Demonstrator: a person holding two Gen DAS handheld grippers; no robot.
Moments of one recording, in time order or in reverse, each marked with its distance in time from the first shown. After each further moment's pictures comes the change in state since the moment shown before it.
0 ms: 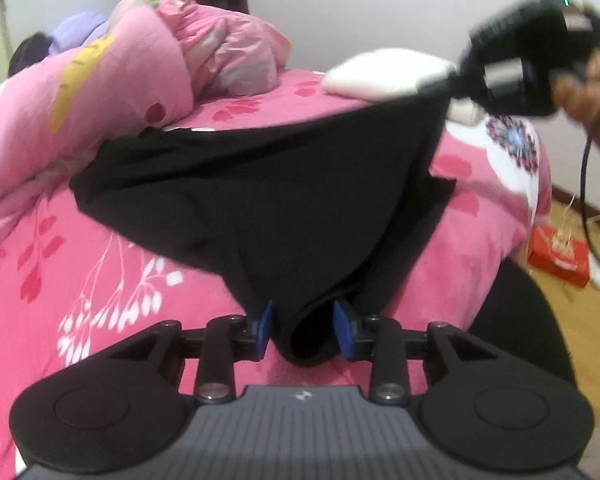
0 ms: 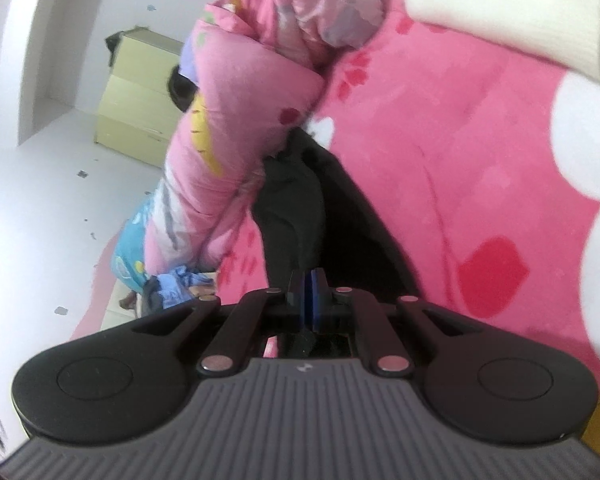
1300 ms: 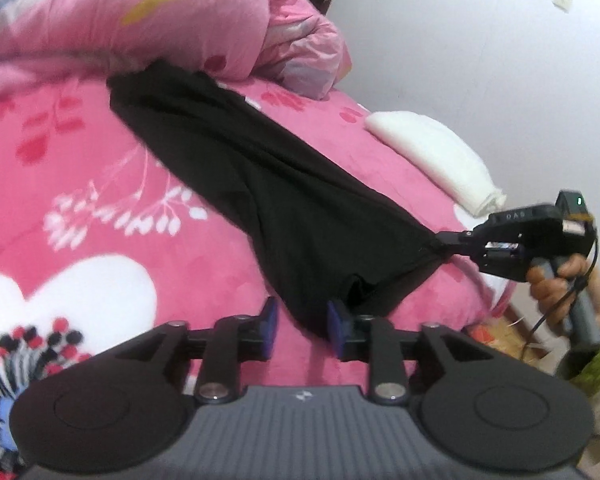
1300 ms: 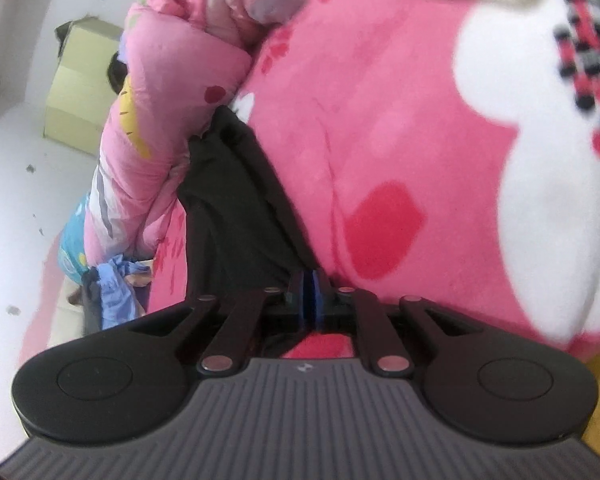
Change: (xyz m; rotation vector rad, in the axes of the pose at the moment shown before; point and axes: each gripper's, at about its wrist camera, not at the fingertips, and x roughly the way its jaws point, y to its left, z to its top) left arm 0.012 0.041 -0.016 -0.550 -0.040 -0.215; right arm 0.014 -0.051 -0.026 -0.037 0.011 -0.206
